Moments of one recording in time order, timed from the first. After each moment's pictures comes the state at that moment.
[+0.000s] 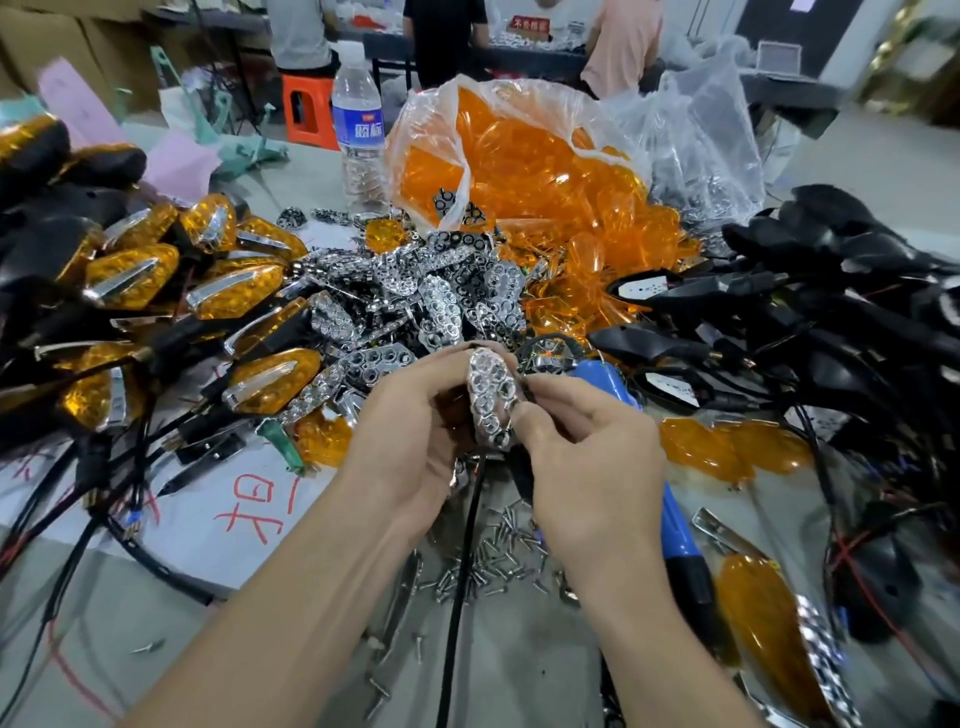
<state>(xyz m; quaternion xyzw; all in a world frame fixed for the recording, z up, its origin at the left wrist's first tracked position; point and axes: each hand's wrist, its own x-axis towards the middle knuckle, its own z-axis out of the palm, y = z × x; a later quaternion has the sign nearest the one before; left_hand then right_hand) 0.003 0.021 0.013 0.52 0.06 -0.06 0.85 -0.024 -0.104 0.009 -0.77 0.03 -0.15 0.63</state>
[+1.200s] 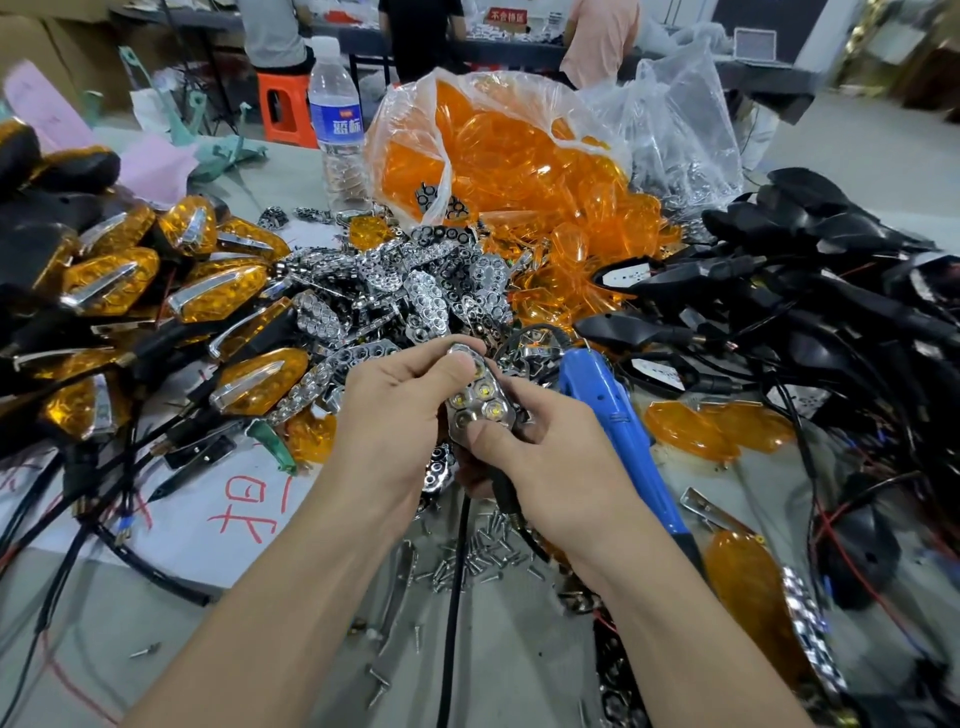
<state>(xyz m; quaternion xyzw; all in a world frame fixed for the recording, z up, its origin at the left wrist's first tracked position) -0.003 0.023 0.016 0.61 0.04 0.04 0.79 -0.019 -0.107 -0.001 -0.74 -0.04 0.05 0.67</state>
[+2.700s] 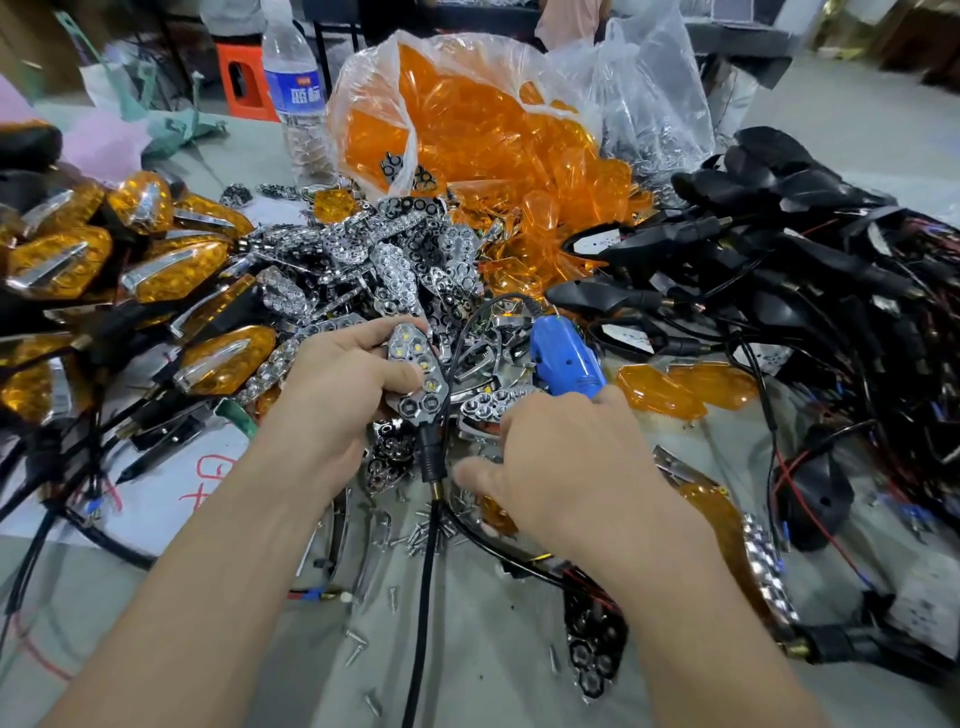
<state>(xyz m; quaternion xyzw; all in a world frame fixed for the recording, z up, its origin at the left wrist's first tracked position) 0.011 0.044 0.012 0.67 0.11 -0.04 0.73 -0.044 -0.124 0.034 -0.99 -0.07 0.04 0.08</state>
